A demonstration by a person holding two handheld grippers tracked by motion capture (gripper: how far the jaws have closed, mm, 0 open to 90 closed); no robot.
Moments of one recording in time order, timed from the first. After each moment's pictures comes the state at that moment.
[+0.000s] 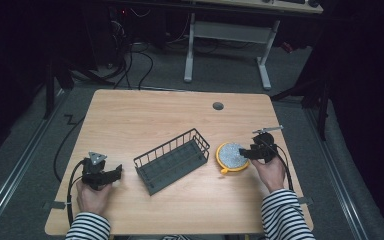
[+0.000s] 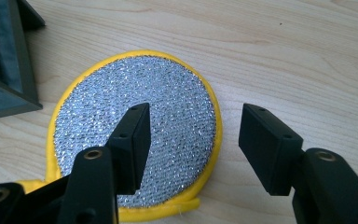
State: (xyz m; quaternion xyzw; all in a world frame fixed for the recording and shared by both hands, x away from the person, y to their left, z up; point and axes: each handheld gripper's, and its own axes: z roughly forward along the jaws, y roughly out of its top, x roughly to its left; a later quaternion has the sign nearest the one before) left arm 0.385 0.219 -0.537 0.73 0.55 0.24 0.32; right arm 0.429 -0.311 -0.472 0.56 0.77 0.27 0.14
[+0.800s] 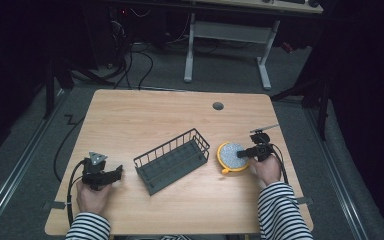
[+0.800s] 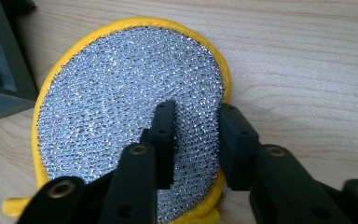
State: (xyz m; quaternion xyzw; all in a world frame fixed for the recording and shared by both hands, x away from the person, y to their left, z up) left arm 0.384 0.219 -0.537 0.73 0.55 0.23 0.33; right arm 0.453 -0.317 -0.495 0.60 0.76 0.26 0.02
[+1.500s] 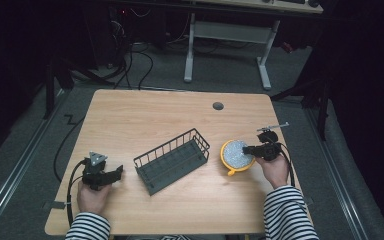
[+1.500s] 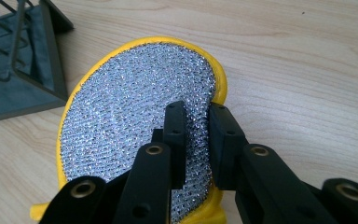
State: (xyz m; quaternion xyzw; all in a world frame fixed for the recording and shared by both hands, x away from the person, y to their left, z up) left arm 0.384 0.220 -0.537 0.74 0.54 0.22 0.34; right arm 0.432 -0.327 -0.465 0.56 0.77 0.30 0.08
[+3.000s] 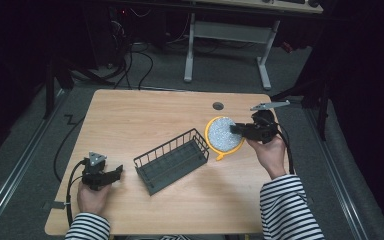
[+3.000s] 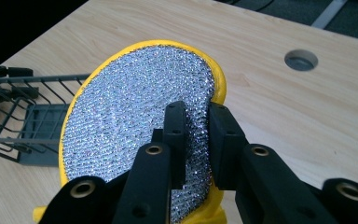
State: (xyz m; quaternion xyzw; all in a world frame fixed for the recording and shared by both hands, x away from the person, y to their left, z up) left arm 0.383 0.221 -0.537 0.74 0.54 0.22 0.35; right arm 0.427 -0.271 -0.364 0.45 0.79 0.40 0.12
